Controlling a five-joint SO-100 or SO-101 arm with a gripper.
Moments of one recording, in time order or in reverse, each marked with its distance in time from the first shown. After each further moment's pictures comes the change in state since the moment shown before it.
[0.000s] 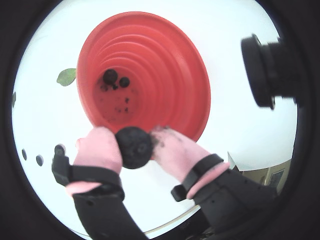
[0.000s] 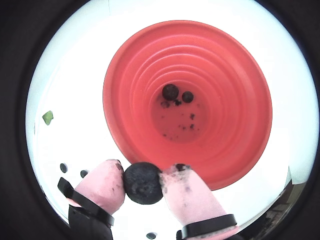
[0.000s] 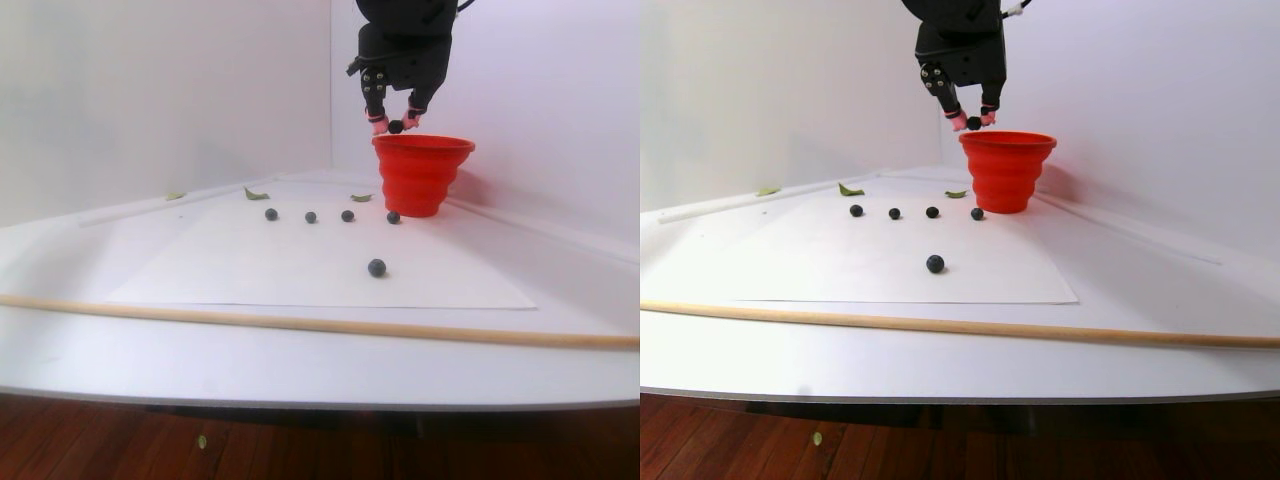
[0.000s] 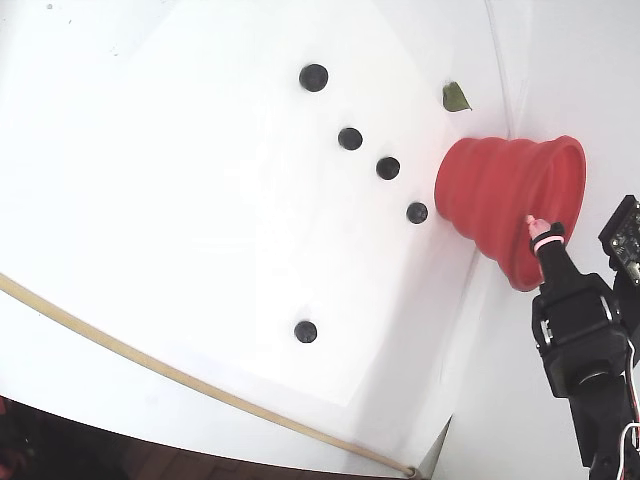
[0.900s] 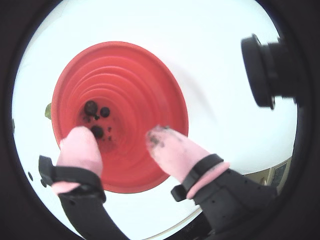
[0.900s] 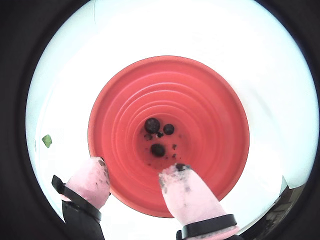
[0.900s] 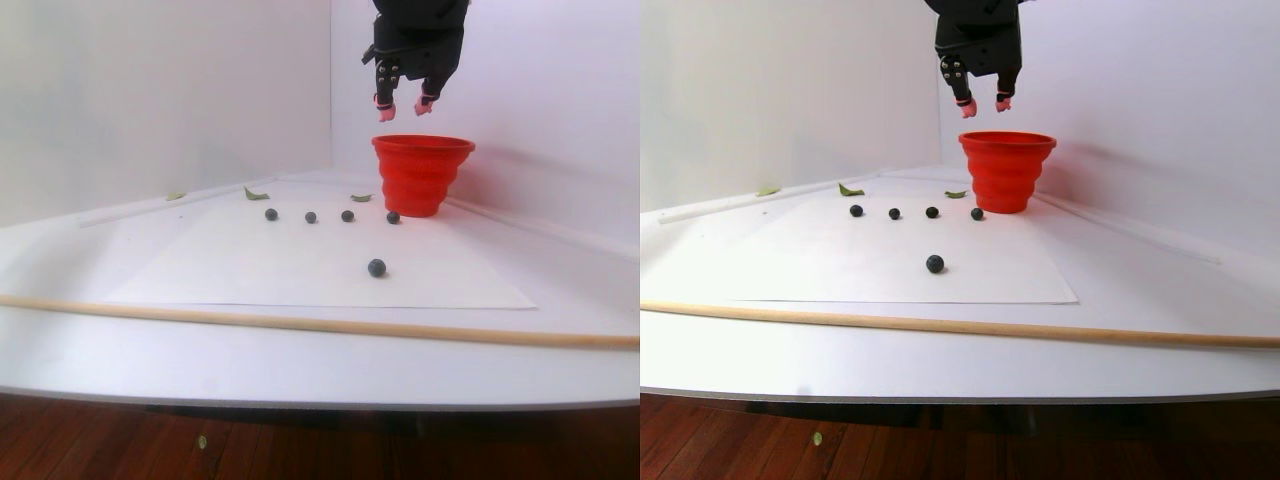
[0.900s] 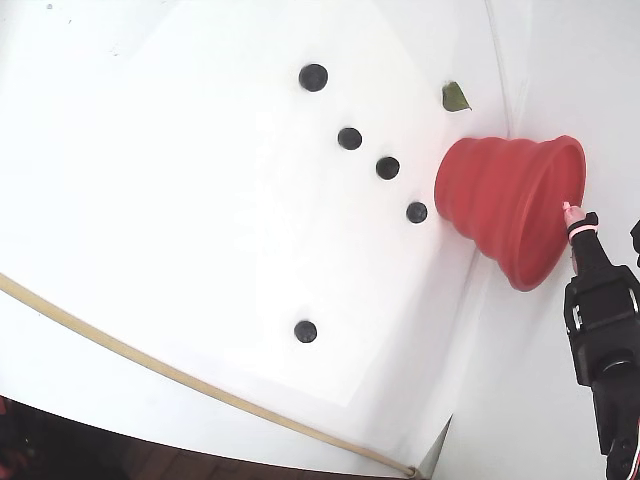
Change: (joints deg) arm 2.2 -2.9 -7.0 0.0 0.2
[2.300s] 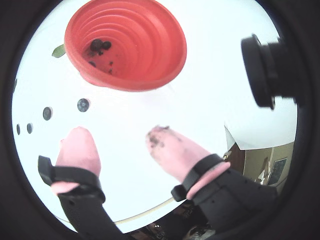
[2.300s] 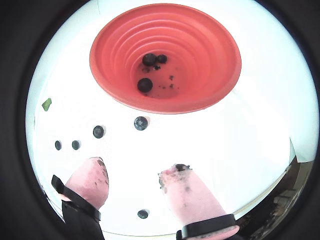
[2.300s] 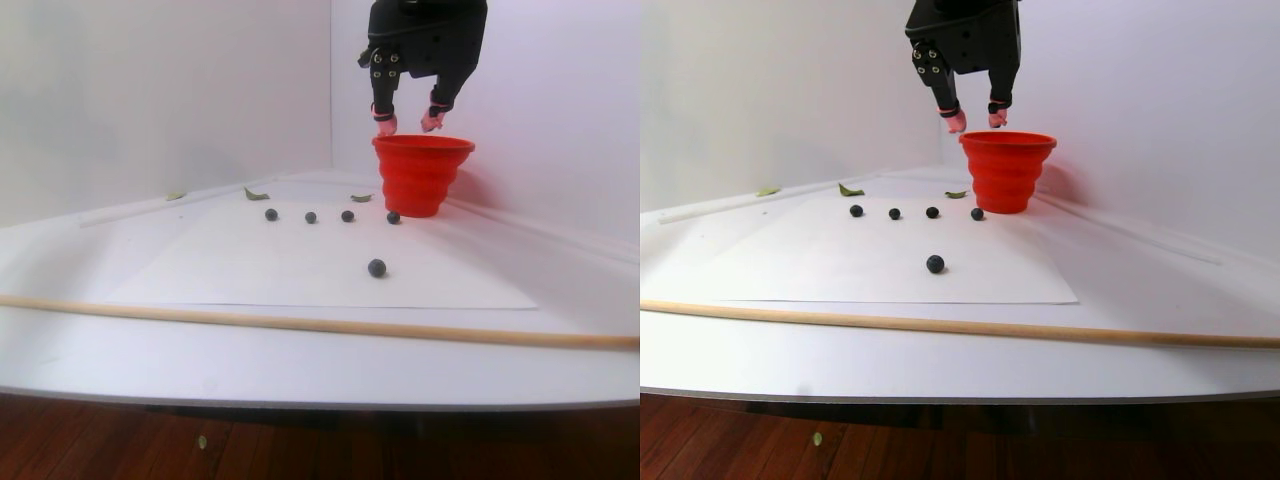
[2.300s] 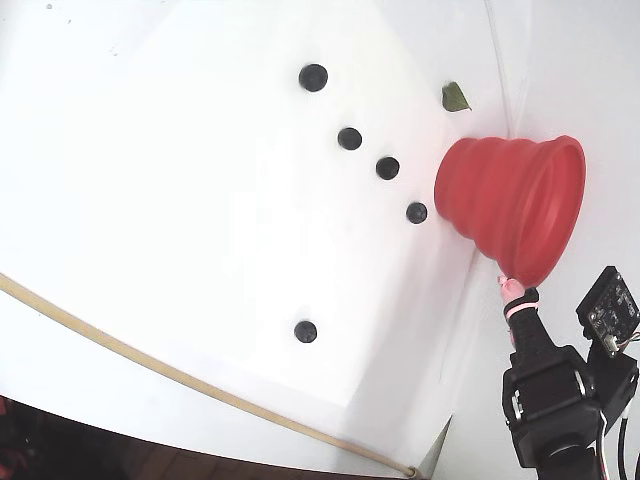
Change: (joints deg) arm 1.2 16.3 28.0 -3.3 2.0
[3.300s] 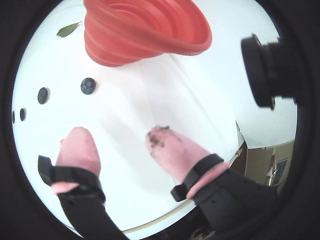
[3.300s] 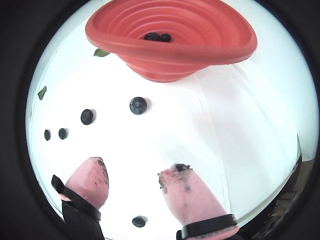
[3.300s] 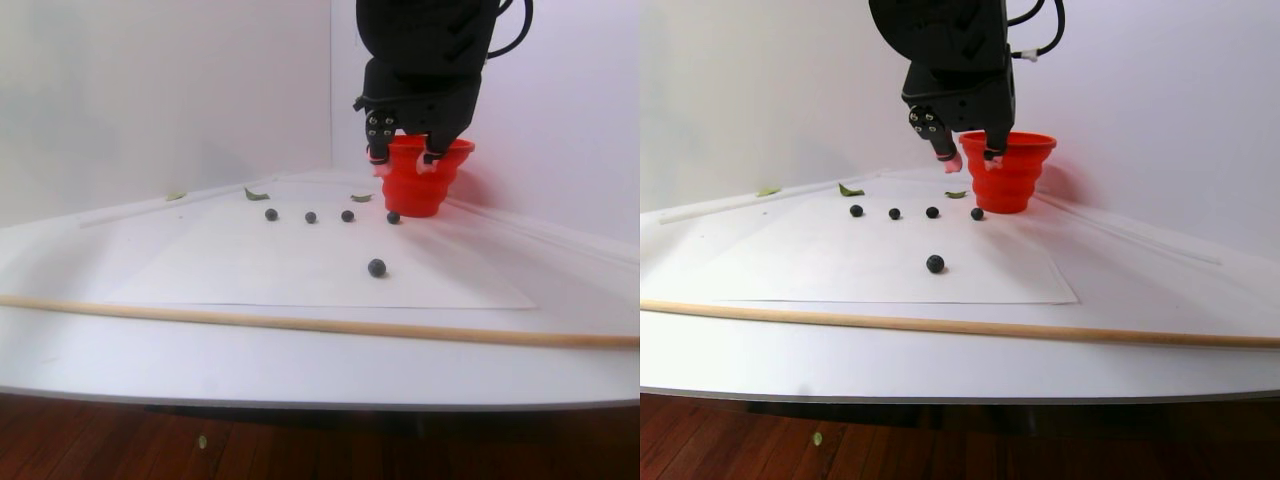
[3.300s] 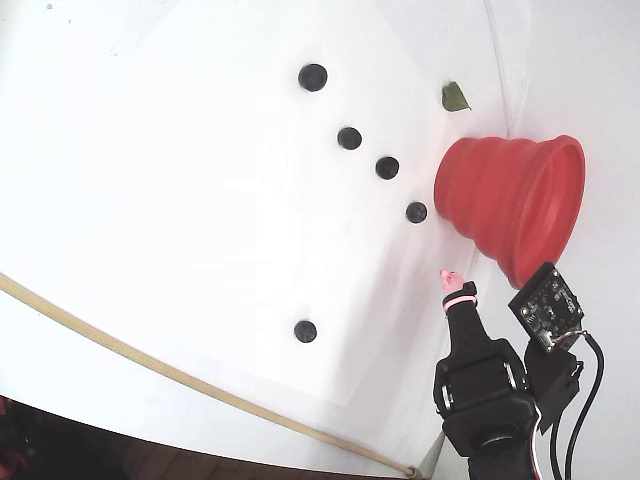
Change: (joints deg) arm -1.2 -18.8 0.5 -20.5 0.4
